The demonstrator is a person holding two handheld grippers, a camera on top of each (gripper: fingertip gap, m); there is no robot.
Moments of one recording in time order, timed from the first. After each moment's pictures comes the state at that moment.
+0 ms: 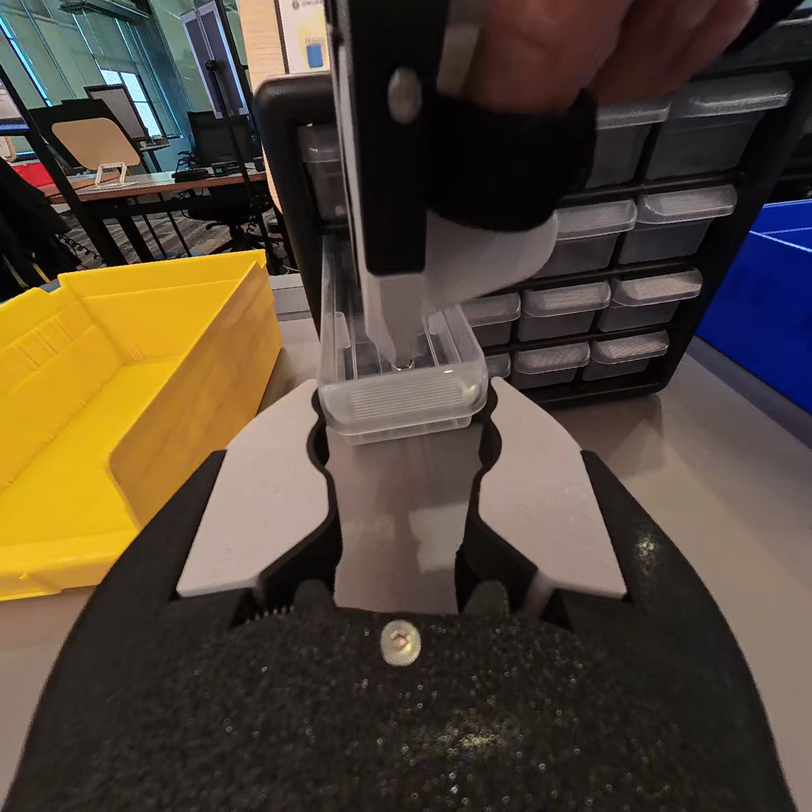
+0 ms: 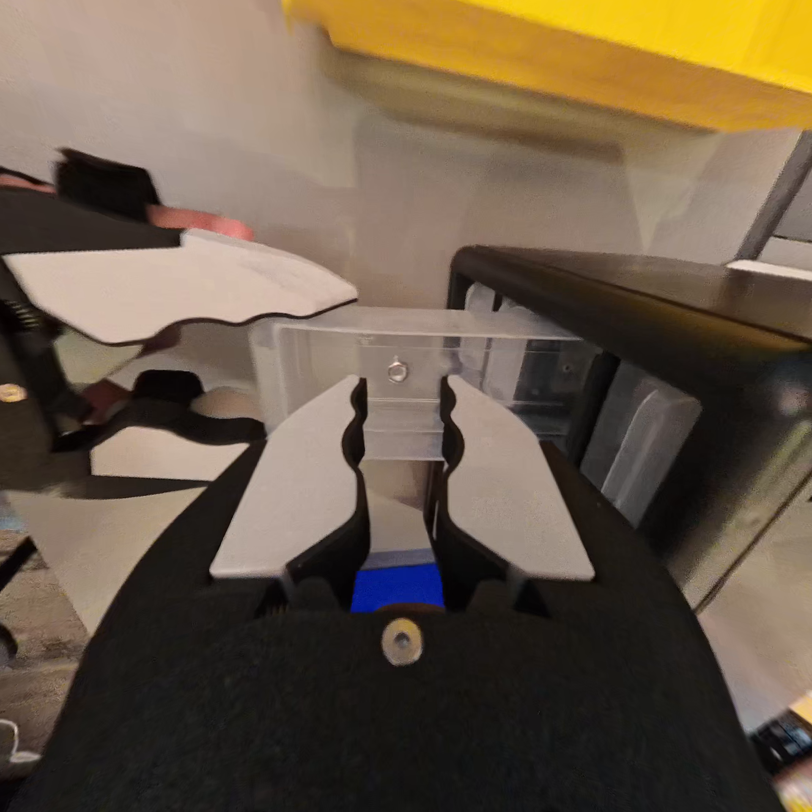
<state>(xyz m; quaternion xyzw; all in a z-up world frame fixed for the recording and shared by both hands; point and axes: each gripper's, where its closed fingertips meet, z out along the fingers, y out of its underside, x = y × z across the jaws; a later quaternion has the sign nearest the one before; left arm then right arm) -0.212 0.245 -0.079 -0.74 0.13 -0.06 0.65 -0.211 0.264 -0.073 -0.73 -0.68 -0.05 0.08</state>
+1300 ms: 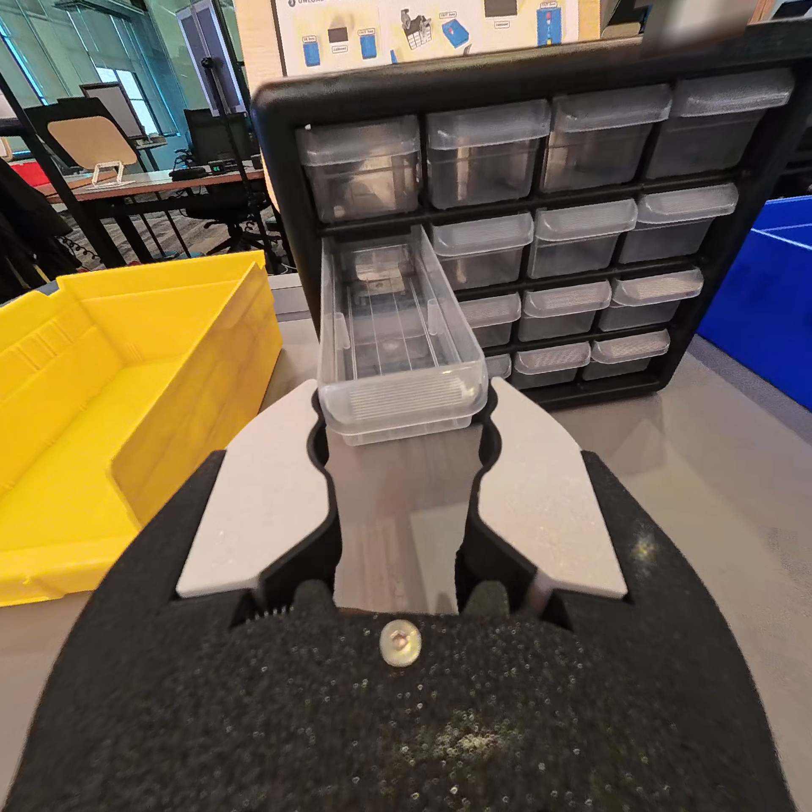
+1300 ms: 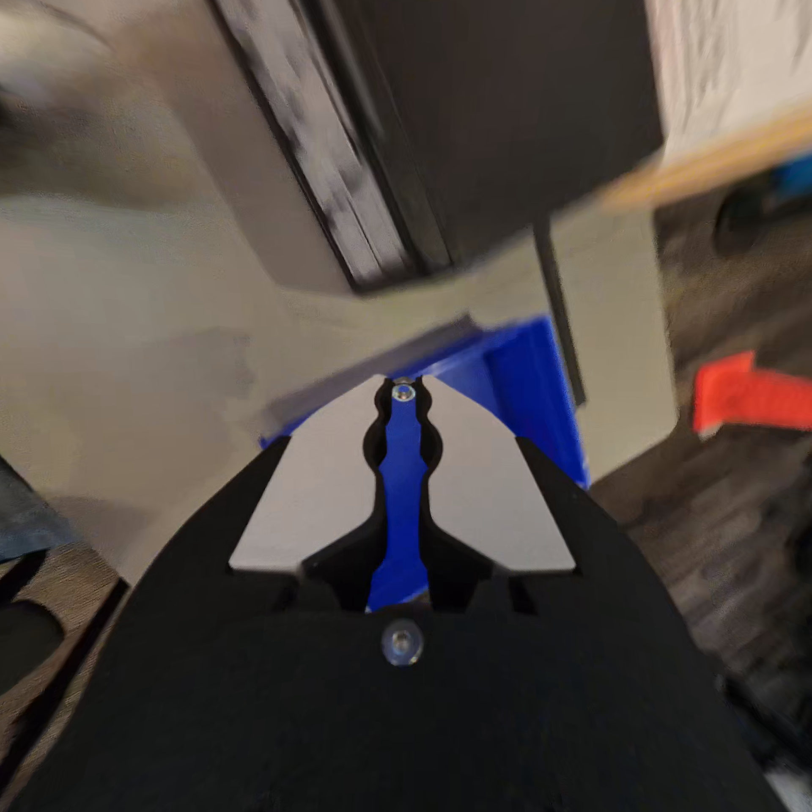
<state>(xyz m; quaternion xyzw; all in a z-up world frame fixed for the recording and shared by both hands) -0.211 0.246 -0.078 -0.74 0.14 -0.06 0.65 0.040 0.243 0.041 -0.86 -0.47 -0.06 0.21</state>
